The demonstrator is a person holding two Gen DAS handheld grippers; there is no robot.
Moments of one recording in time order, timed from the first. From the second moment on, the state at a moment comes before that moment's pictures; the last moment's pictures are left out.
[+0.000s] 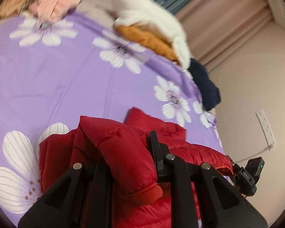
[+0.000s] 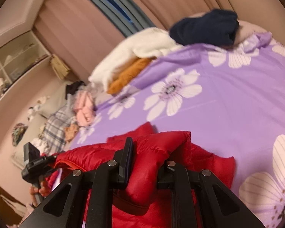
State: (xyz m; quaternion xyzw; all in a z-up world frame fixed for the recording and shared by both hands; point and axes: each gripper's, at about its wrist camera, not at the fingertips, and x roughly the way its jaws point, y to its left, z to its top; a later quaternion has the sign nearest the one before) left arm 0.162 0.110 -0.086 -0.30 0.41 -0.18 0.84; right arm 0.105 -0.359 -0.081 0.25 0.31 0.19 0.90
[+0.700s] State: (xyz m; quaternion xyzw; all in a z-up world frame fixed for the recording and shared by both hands) left arm 0.184 0.117 -0.103 -0.34 0.44 -0.13 0.82; right arm 0.136 -0.373 -0.113 0.34 0.37 0.17 0.85
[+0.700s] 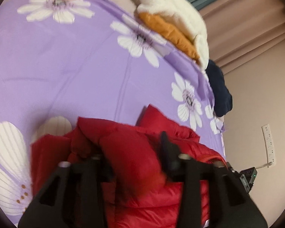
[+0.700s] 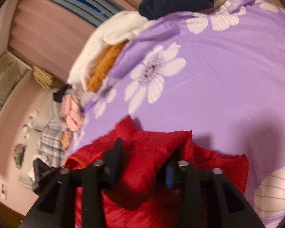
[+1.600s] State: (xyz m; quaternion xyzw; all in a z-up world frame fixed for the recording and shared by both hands) left arm 0.070 0.006 -0.092 -0.04 0.39 -0.14 0.91; right arm 0.029 -0.260 -0.083 0.02 0.29 0.12 0.95
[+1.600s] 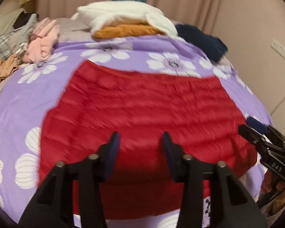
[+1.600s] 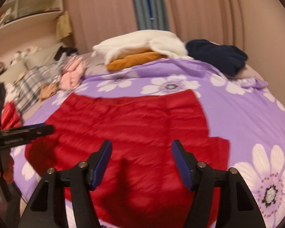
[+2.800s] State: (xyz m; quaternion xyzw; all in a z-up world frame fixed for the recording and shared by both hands) left arm 0.051 0.068 -0.142 -0.10 0.44 -0.10 0.89; right arm 0.014 -0.294 -0.130 0.02 0.36 0.09 0.93
